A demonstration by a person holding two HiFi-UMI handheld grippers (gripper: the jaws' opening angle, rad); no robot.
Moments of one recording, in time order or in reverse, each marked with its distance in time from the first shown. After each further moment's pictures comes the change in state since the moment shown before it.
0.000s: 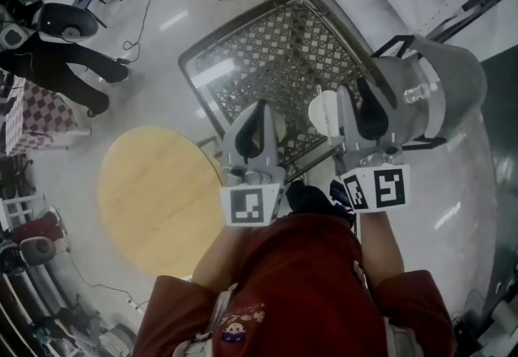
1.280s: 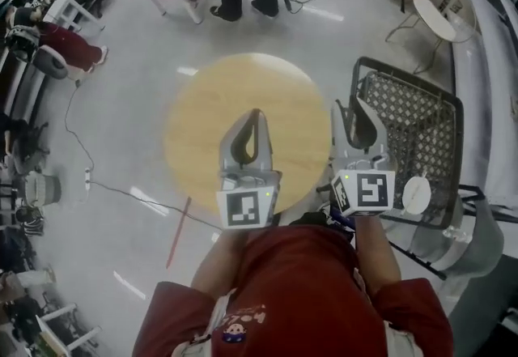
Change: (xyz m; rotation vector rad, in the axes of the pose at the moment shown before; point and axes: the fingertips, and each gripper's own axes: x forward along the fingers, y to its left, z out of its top) left arm -0.313 0.254 0.094 0.199 -0.046 0.812; right arm 0.041 0.412 -0.031 -0.047 0.073 0.745
